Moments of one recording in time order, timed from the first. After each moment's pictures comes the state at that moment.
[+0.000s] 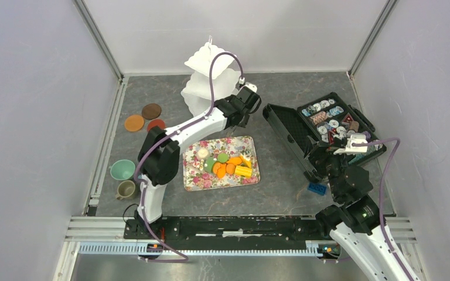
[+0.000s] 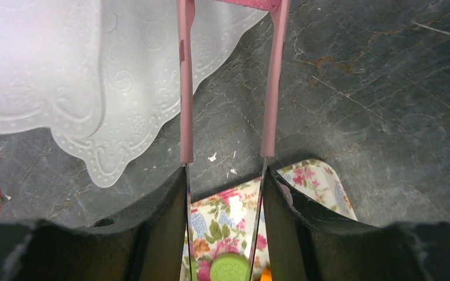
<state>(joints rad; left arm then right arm) -0.78 2.01 1.73 -0.61 -0.44 -0.25 0.49 0.26 0.49 -0.21 0.48 0.14</state>
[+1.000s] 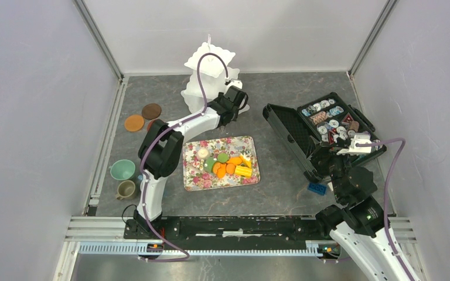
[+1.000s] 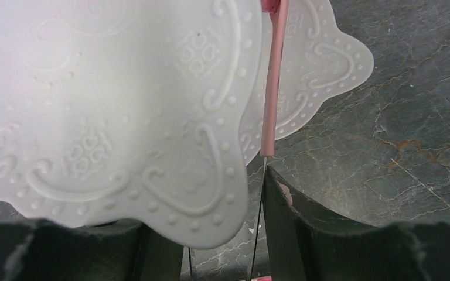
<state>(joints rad) -0.66 2.09 1.61 -0.32 -0.49 -0.25 0.49 0.25 0.54 -0.27 0.48 0.14</state>
